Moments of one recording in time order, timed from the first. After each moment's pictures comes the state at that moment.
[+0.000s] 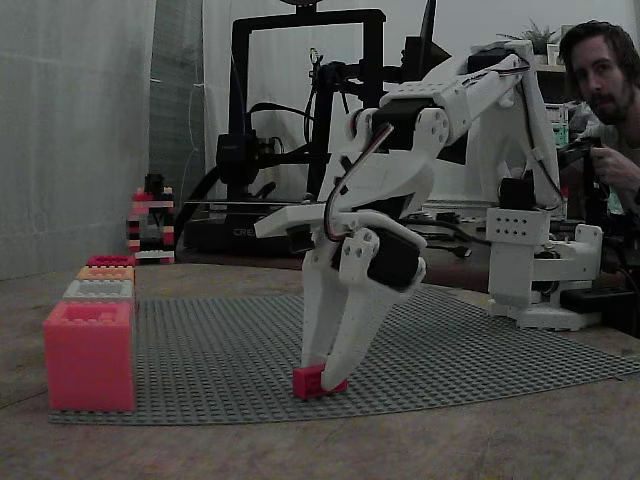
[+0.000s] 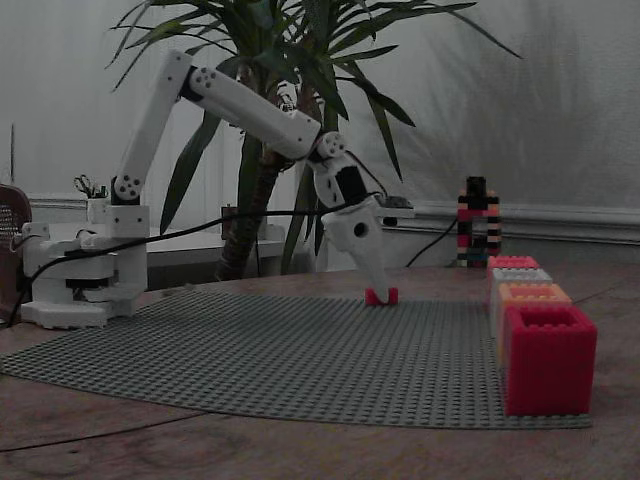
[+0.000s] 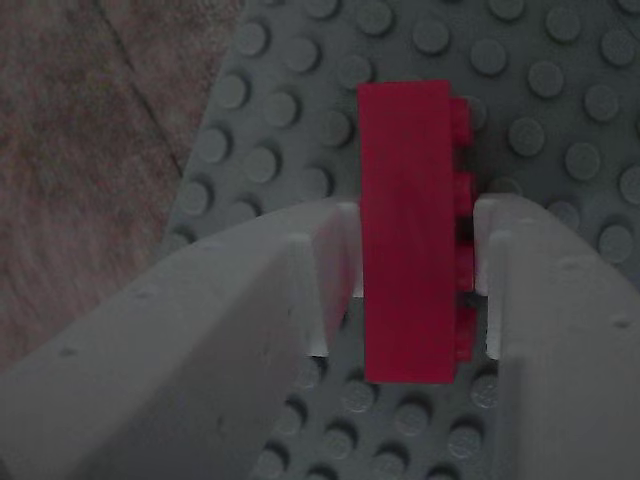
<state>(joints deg) -40.1 66.3 88.9 47.0 -84.0</state>
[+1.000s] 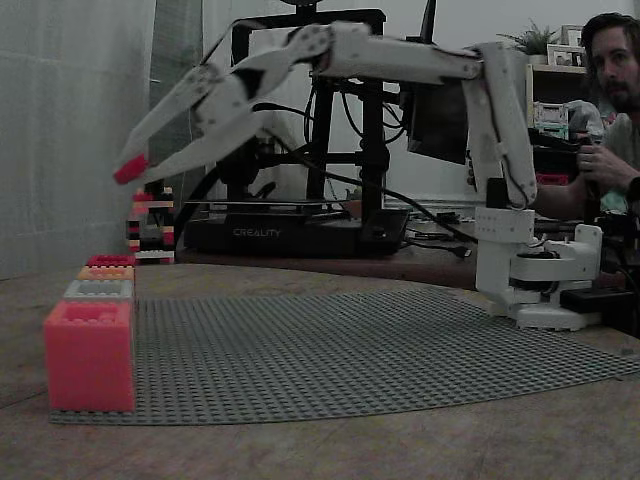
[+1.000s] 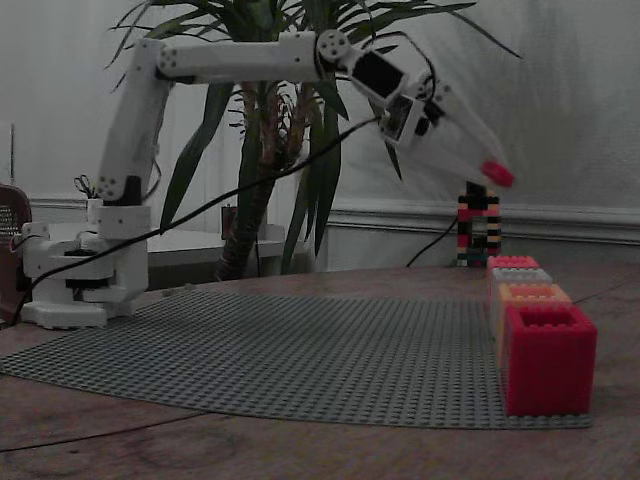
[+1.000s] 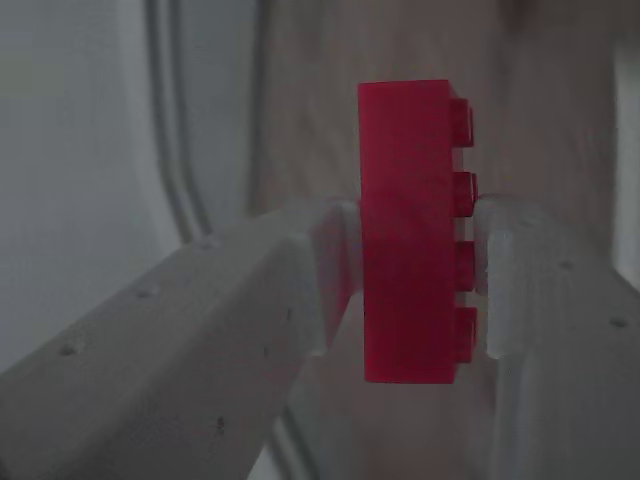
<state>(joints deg) -4.9 70.4 66.0 43.9 -3.7</state>
